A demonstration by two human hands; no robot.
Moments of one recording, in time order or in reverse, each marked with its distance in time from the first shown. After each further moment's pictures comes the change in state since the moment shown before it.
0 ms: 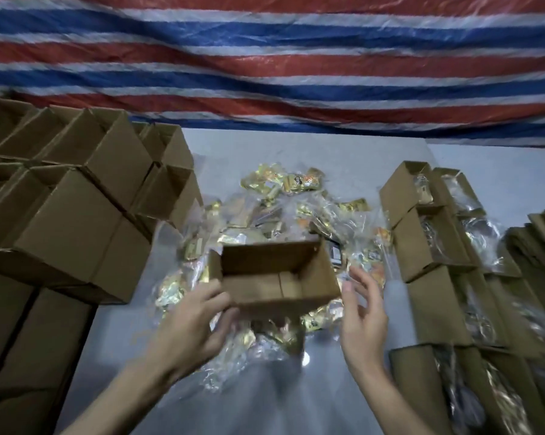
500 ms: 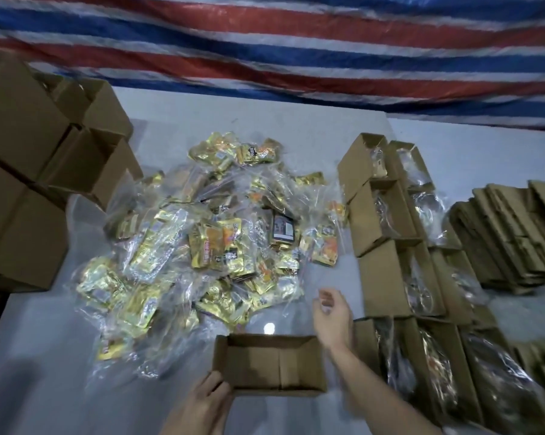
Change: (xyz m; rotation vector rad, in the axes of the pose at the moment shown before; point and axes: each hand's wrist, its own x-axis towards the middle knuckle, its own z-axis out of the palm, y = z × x) left_hand -0.106 0.035 0.200 -0.111 -0.142 -0.080; right_hand 0.036 0.146 -0.073 -0.448 -0.047 0.364
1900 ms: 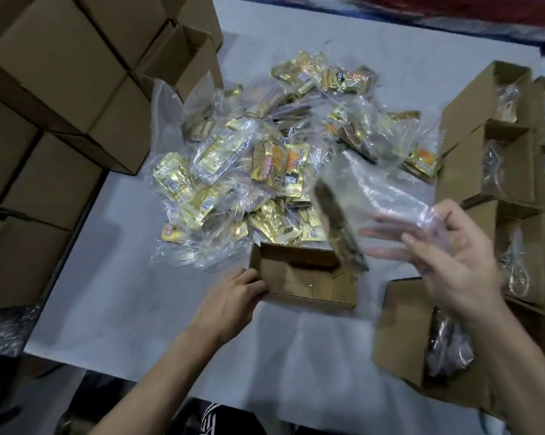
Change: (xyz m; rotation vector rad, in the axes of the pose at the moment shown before) left_hand -0.004 0.025 0.007 0.159 -0.077 -0.285; right_hand -0.038 -0.084 -0.115 0.635 -0.838 -0.483
